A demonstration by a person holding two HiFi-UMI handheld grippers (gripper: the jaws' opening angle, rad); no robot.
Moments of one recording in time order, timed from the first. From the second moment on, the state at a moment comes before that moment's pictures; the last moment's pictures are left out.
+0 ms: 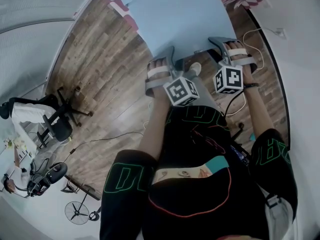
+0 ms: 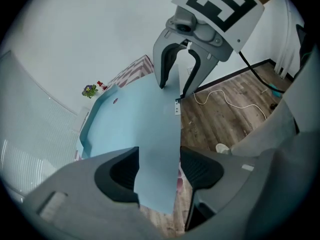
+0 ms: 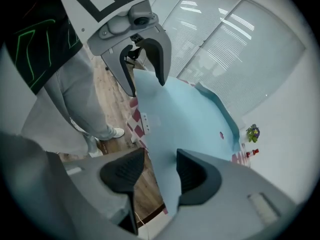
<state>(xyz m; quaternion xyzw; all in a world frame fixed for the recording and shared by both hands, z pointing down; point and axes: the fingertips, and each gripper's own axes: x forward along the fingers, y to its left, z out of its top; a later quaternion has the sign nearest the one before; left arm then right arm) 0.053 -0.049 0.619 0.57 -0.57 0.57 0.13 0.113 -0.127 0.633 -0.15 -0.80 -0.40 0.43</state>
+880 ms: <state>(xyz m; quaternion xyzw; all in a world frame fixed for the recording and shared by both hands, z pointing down) 0.047 -0.059 0.564 0.57 -0.58 0.57 0.06 0.099 -0.134 0.573 -0.12 -0.79 -0.47 0.37</state>
